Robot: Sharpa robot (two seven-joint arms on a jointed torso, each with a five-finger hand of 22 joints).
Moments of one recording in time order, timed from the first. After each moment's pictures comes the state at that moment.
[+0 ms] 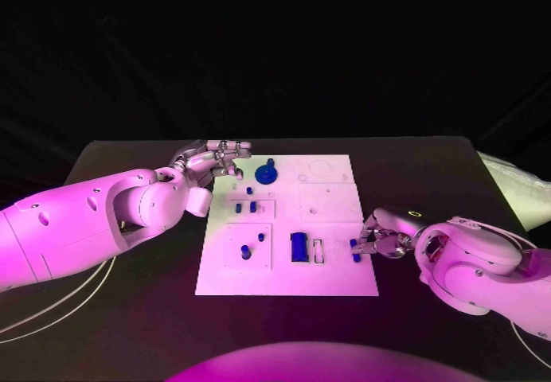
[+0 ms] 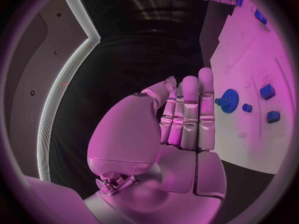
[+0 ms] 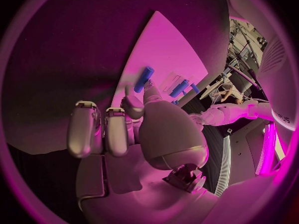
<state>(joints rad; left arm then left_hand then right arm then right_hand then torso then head) 1.16 -0.87 -0.02 1.50 0.05 -0.22 0.25 1.39 -0.08 0.43 -0.07 0.06 1.02 0.19 0.14 0.07 1.03 0.11 0.38 0.11 1.18 0.02 0.98 0.49 0.16 1.15 0.12 0.62 0.83 1.01 -1.09 -0.04 1.90 -1.57 -0.20 -0.54 1.32 0.08 -0.18 0.16 0.18 1.07 0.08 0.18 0.34 1.35 0.00 1.04 1.14 1.46 -0.07 1.42 1.29 0.09 1.42 0.04 1.37 1.16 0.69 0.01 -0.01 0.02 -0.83</state>
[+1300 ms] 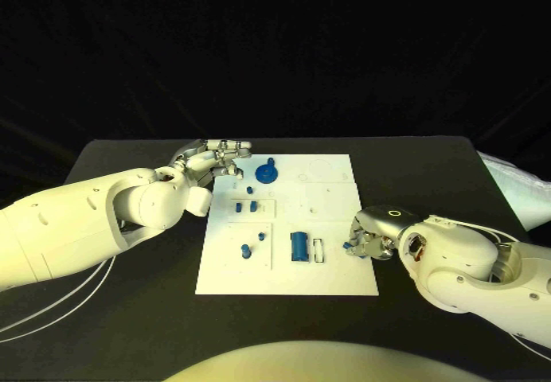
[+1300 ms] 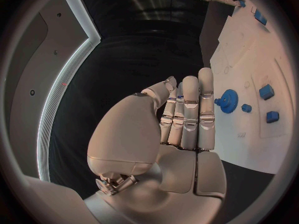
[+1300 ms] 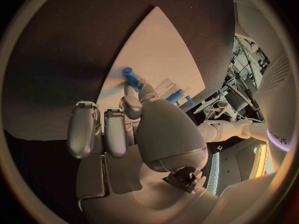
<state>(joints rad) 1.16 -0.87 -0.02 1.50 0.05 -0.22 0.25 1.39 -0.08 0.43 -0.07 0.06 1.02 0.19 0.14 0.07 1.03 0.11 0.38 0.11 1.18 0.03 0.98 0.49 0.16 1.15 0.12 0.62 0.83 1.01 -1.03 -0.03 1.91 -1.71 -0.10 -0.57 1.41 0.08 -0.05 0.12 0.28 1.10 0.07 0.14 0.32 1.35 -0.01 1.02 1.13 1.47 -0.07 1.42 1.31 0.09 1.42 0.03 1.37 1.17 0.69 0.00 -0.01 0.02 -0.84</state>
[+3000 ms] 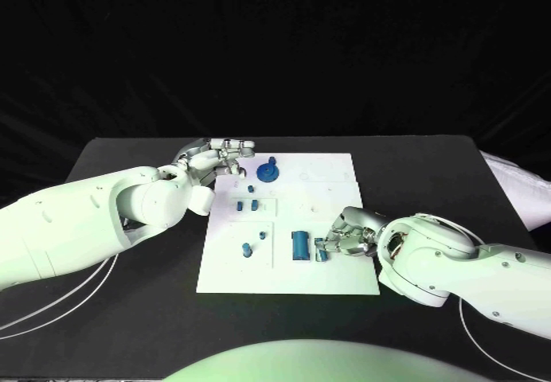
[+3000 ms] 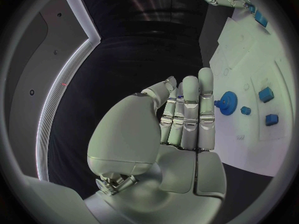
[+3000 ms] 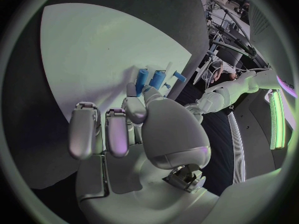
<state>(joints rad) 1.16 -0.86 -0.02 1.50 0.05 -0.21 0.25 1.39 -0.08 0.43 -0.07 0.06 1.02 0.19 0.14 0.07 1.03 0.11 0.38 0.11 1.18 0.03 0.98 0.49 0.16 1.15 0.12 0.62 0.83 1.02 -0.92 -0.04 1.87 -1.30 -0.25 -0.59 1.28 0.06 0.03 0.23 0.38 1.16 0.05 0.16 0.34 1.39 -0.02 1.07 1.18 1.47 -0.08 1.42 1.31 0.09 1.43 0.03 1.38 1.18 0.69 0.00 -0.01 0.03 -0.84</state>
